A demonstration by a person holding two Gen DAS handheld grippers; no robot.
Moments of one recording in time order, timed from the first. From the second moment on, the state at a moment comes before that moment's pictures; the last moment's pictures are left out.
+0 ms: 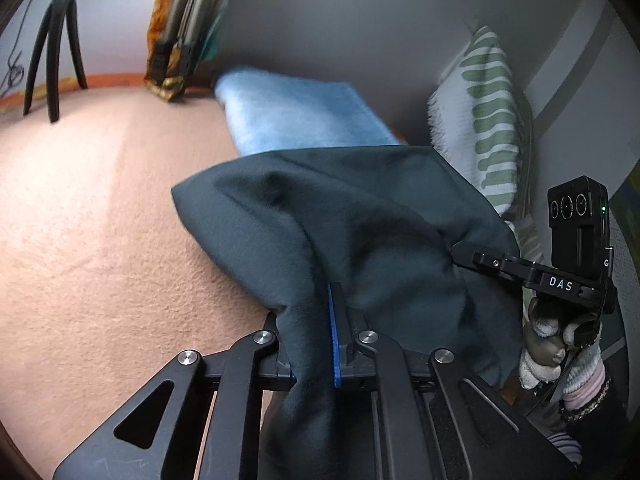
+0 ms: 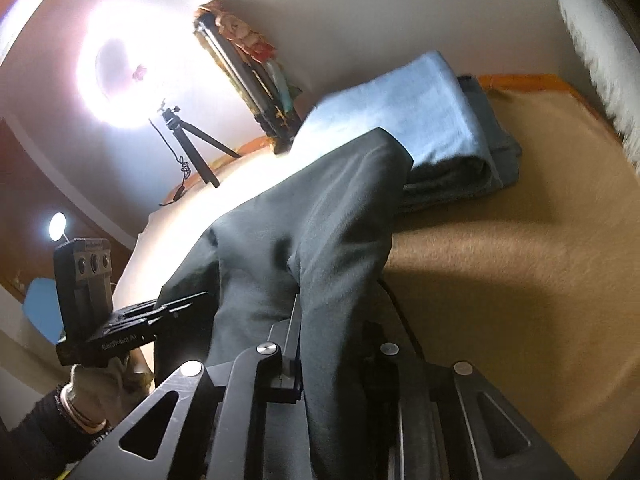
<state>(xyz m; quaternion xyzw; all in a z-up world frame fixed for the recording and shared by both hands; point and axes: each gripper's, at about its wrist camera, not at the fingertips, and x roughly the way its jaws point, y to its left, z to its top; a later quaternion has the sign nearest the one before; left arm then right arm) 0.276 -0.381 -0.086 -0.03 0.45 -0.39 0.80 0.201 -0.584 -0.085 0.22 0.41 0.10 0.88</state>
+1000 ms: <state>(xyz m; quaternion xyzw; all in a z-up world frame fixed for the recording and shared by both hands) 0.233 -0.402 -0.010 0.02 0.29 -0.43 0.85 0.158 -0.573 0.001 0.18 0.31 0.06 0.93</state>
